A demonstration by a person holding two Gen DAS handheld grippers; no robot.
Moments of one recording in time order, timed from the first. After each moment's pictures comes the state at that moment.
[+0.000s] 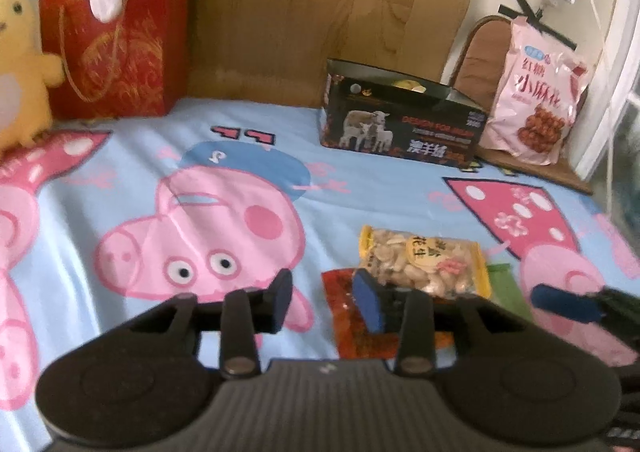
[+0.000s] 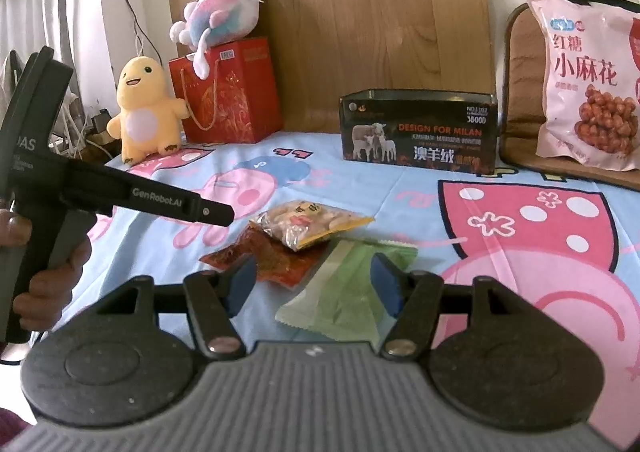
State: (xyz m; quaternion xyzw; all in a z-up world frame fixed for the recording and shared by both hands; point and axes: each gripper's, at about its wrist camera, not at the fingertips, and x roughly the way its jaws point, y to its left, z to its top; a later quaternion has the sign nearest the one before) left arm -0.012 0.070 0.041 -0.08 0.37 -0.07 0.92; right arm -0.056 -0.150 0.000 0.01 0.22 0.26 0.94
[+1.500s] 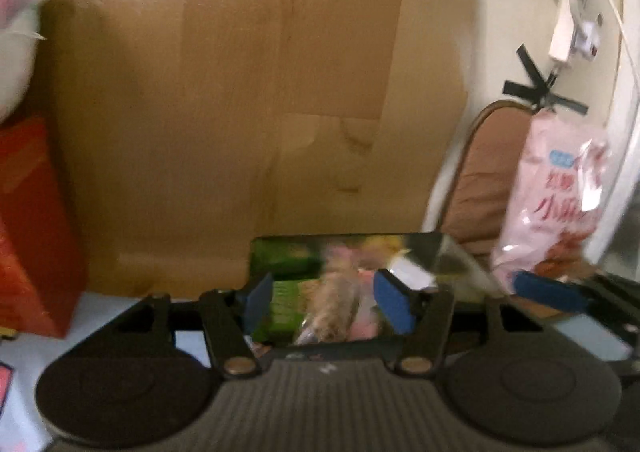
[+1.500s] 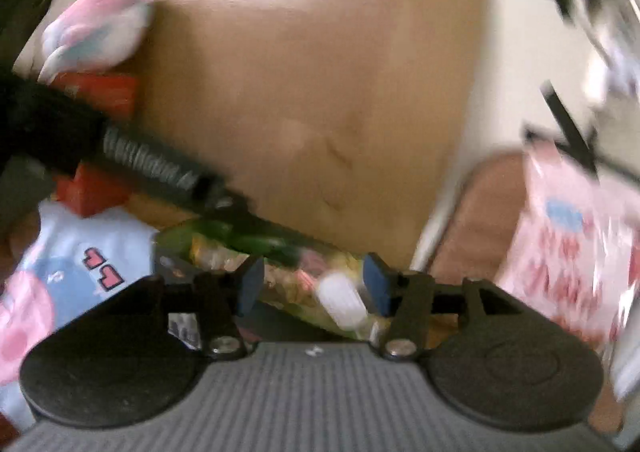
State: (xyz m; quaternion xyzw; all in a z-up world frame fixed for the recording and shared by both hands) left arm 0.182 0.016 0.096 -0.02 0.27 -0.09 0.96; right arm 0.130 -0.148 0.063 -0.07 0.13 0.15 0.98
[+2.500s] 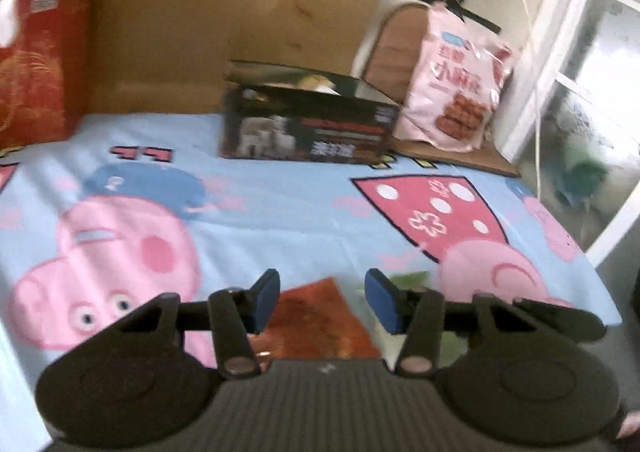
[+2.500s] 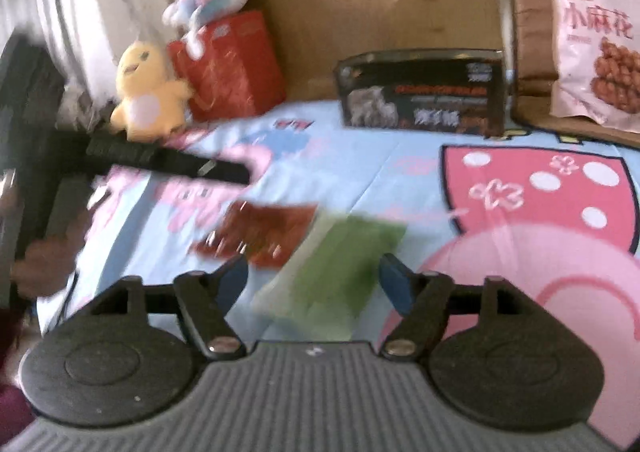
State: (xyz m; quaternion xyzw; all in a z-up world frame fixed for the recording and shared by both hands) left arm 0.009 0.029 0.055 -0.06 0.37 -0.19 0.91; right arm -0.042 -0.162 -0.015 0.01 0.28 0.31 0.91
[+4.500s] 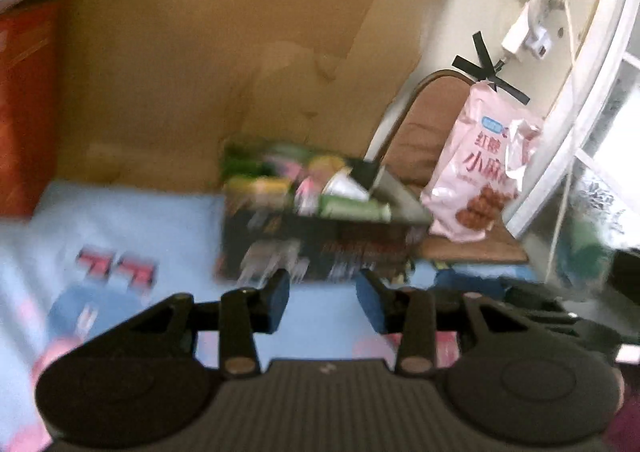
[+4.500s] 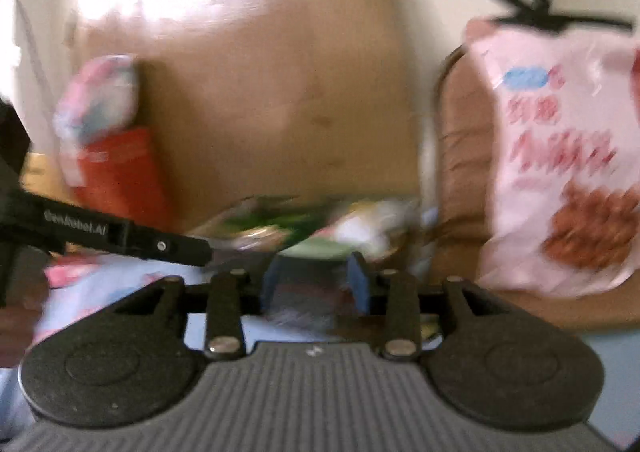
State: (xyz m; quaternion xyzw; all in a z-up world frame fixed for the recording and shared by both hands) left arm 0.111 0.063 0.074 -0.13 0.34 -0.20 0.91; right arm 0.099 -0.216 0.043 0.08 0.19 0.27 0.94
